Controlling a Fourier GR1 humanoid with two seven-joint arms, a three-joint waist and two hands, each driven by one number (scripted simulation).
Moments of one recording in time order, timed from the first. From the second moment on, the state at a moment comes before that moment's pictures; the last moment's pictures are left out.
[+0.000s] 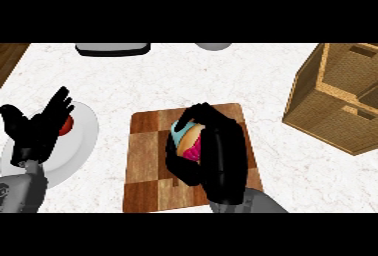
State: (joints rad) left arm -0.19 0.30 0.15 -1.38 0.09 -0.03 0.22; right arm -0.48 0.00 0.67 -1.74 0.97 -0.41 0.95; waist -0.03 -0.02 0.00
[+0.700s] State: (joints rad) left arm -0.21 0.28 0.13 -1.39 0.08 -0.03 0.23; right arm -0.83 -0.01 0.36 -1.85 1.12 -0.09 1.13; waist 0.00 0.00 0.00
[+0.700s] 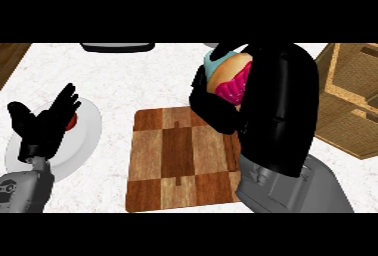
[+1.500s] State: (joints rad) left arm -0.21 0.29 0.16 -1.39 0.09 -0.06 0.23; right arm -0.76 -0.21 0.00 -1.74 1.07 0.00 0.96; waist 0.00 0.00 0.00
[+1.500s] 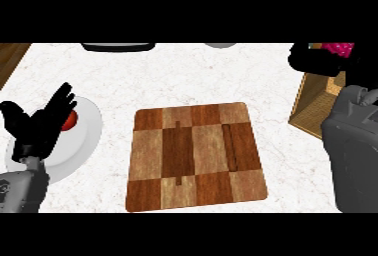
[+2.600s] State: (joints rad) left arm -0.22 0.27 0.17 -1.37 0.06 -0.07 0.21; right arm -0.56 -0.31 -0.27 -1.43 0.87 -0.32 0.57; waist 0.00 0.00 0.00
